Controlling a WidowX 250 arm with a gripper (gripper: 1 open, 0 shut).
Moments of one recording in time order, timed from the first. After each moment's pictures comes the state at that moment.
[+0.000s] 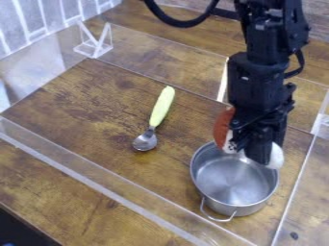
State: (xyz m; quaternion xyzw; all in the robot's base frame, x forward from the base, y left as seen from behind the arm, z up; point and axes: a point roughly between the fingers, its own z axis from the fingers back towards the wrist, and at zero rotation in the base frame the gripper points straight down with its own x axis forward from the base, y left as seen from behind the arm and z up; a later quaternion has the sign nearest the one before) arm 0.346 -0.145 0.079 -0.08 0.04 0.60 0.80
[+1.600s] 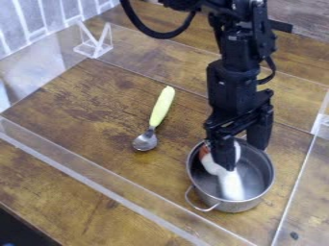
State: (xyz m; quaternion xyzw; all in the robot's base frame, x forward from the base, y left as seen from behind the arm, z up) arm 0.351 -0.113 0.059 -0.07 0.06 0.57 0.82
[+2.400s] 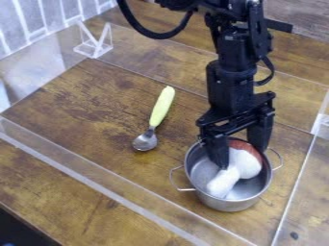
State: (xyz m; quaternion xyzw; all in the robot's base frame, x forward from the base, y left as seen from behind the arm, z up) arm 0.349 -0.118 0.059 -0.08 0.06 0.50 0.86
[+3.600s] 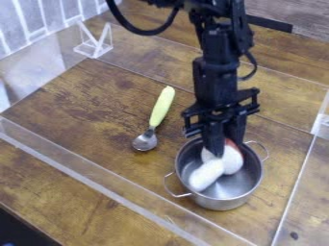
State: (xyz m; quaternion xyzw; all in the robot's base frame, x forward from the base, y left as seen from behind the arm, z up) arm 0.350 -0.092 0.062 -0.07 0.09 0.49 0.86
